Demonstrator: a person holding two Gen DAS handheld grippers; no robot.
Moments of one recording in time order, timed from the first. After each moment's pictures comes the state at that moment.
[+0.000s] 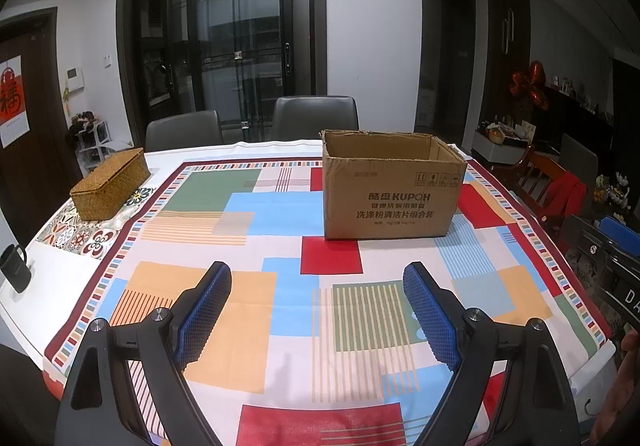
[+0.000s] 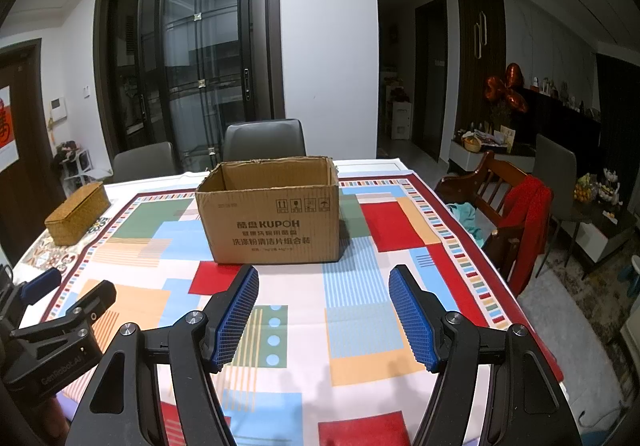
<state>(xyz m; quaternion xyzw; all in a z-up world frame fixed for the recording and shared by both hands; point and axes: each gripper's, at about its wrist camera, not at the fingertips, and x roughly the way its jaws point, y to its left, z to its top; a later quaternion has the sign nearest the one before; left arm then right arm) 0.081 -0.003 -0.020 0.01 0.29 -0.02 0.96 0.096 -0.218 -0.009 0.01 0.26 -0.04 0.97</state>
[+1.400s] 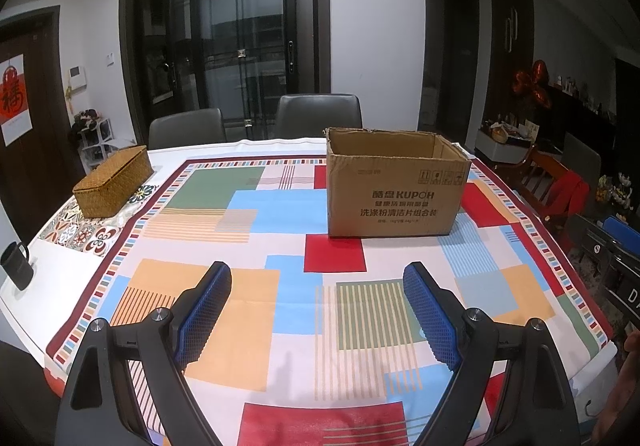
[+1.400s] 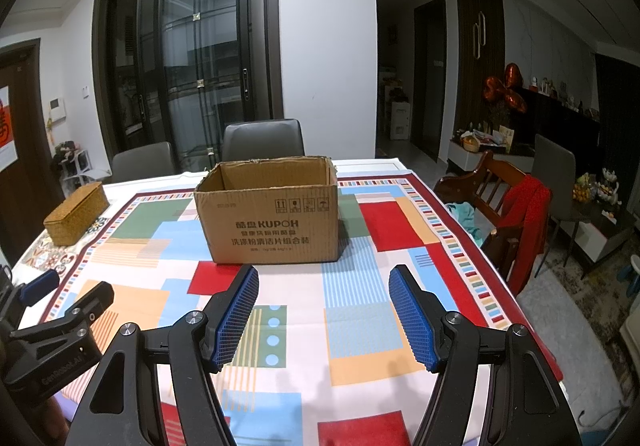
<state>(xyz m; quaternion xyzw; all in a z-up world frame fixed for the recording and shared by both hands) 0.082 -0.002 -0.023 0.01 0.29 -0.01 0.96 0.095 -0.219 -0.010 0.01 0.26 -0.04 0.97</state>
